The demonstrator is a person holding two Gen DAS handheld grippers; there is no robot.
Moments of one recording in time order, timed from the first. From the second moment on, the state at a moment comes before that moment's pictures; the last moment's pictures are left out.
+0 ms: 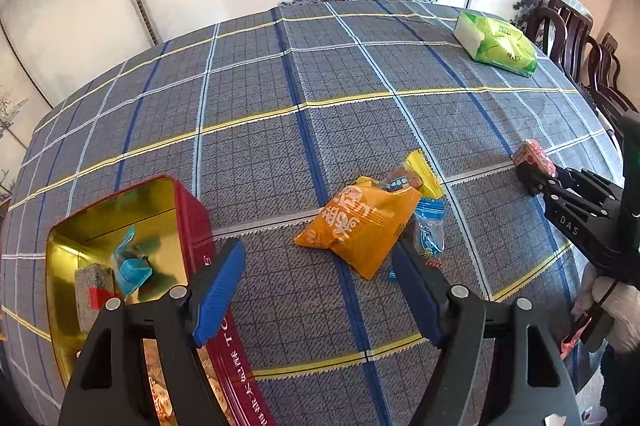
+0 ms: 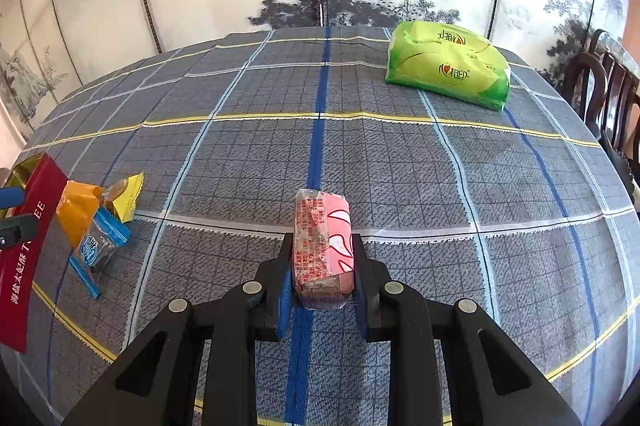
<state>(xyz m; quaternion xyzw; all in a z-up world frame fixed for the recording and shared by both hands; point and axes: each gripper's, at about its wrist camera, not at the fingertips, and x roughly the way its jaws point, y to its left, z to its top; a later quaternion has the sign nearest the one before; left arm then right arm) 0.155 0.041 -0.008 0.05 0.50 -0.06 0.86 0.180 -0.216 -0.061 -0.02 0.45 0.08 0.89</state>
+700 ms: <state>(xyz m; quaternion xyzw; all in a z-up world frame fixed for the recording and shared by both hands) 0.194 0.030 -0.041 0.04 0.54 -0.11 0.83 0.180 -0.214 -0.062 -0.03 0.45 0.07 0.89</state>
